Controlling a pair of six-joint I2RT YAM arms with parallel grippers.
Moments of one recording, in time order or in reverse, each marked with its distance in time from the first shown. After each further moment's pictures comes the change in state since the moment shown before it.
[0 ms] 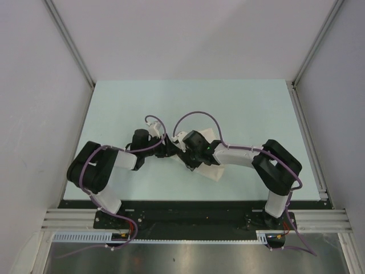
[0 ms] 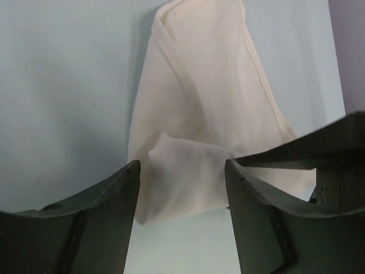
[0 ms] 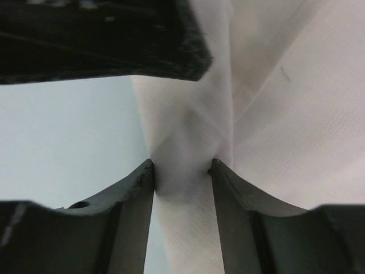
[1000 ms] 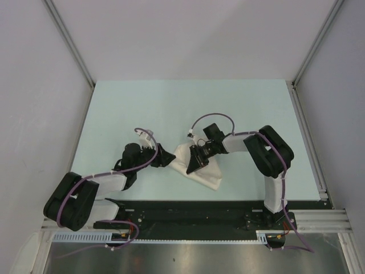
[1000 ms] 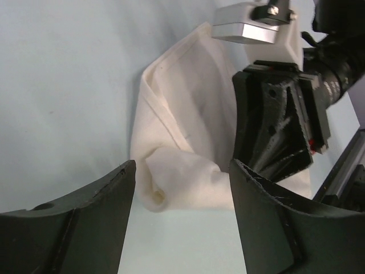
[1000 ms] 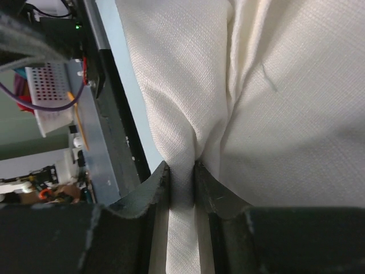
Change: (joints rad) left arm -0.046 -0.413 -0.266 -0.002 -0.180 0.035; right arm -0.303 0.169 -0.053 0.138 -0.996 0.223
